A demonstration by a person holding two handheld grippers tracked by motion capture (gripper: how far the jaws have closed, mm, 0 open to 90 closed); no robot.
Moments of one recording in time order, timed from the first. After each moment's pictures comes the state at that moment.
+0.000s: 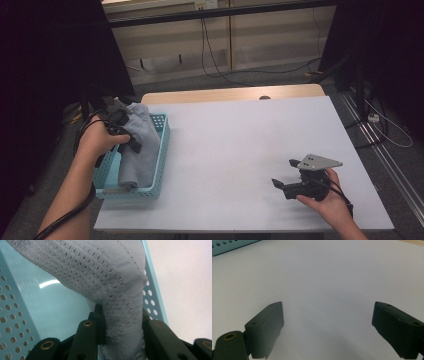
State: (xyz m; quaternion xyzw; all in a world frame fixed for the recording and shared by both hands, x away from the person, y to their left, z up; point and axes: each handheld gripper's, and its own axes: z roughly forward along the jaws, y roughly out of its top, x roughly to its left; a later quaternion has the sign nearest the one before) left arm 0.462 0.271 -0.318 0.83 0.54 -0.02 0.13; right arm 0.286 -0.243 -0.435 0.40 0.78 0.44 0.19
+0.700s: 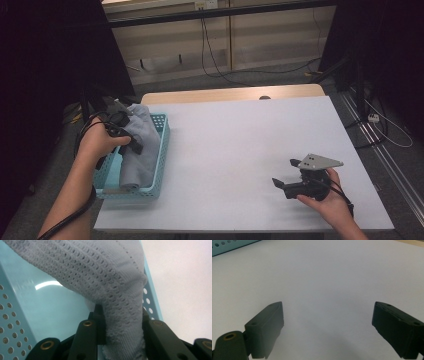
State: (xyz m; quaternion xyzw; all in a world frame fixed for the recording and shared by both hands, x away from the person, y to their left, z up) left arm 0.457 0.269 -0.319 0.83 0.54 -0.03 0.14; right arm 0.286 -0.244 -0.434 0.40 0.78 0.44 0.20
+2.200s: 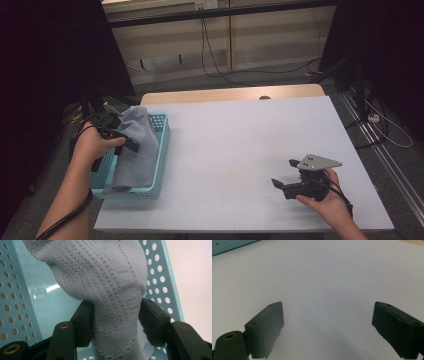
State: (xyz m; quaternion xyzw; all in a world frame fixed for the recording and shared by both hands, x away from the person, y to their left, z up) left arm 0.460 0.296 -0.332 0.81 0.57 0.00 0.17; right arm 0.287 -0.242 -0.436 0.40 0.78 0.44 0.19
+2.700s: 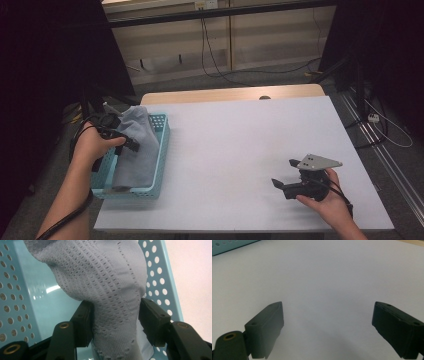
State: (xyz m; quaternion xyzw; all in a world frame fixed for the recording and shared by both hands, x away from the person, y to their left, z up) left arm 0.460 0.297 -0.333 0.80 0.57 0.00 0.18; right arm 0.287 -0.242 -0.435 0.40 0.78 0.44 0.19
